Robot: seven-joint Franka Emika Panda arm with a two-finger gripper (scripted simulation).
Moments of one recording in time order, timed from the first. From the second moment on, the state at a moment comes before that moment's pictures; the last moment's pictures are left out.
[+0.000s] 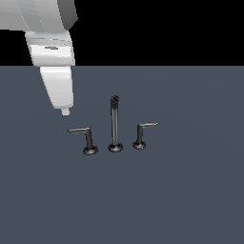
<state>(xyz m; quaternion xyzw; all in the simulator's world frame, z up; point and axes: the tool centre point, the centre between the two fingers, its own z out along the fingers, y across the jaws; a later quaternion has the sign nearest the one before) -0.086 0.156 0.178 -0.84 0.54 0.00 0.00</state>
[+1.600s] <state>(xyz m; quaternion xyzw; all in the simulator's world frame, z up) -0.016 0.156 0.098 -0.76 0.65 0.00 0.00</state>
